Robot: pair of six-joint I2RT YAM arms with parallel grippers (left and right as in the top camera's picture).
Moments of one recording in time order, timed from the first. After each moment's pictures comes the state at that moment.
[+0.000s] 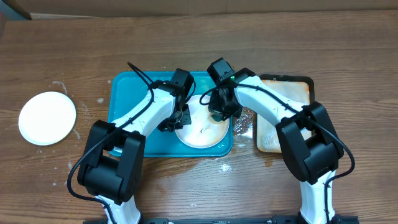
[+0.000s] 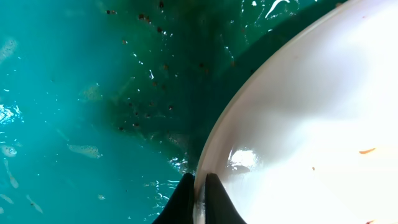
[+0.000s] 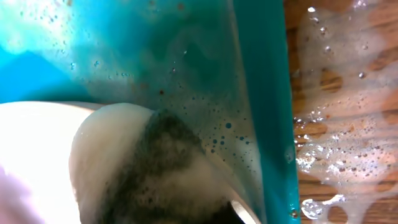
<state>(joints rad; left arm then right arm) -0.39 1.91 1.23 -0.86 -0.07 -0.58 0.54 2.13 1.53 -0.83 -0.11 0.79</state>
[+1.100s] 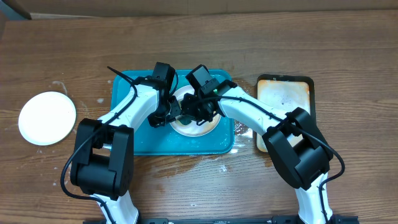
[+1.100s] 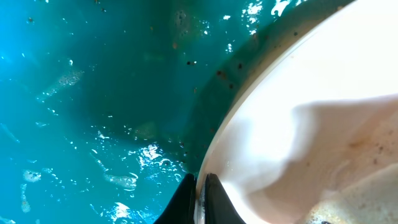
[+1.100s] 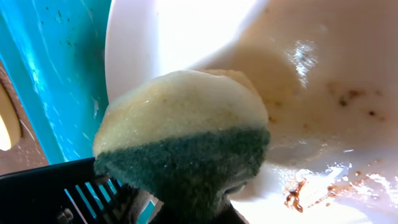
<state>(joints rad) -0.25 1.92 1.23 -0.80 0.04 -0.64 0.67 2.14 1.50 -0.52 -0.37 0.88</state>
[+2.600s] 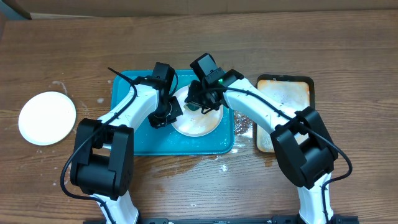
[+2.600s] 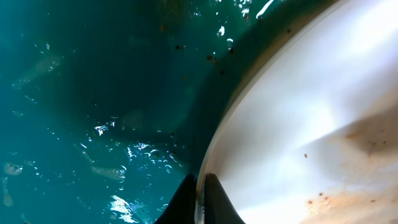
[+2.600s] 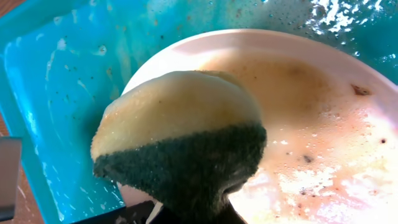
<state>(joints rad) -0.25 1.92 1.23 -0.82 0.08 -0.64 0.63 2.12 1.59 -0.61 -0.20 0.89</state>
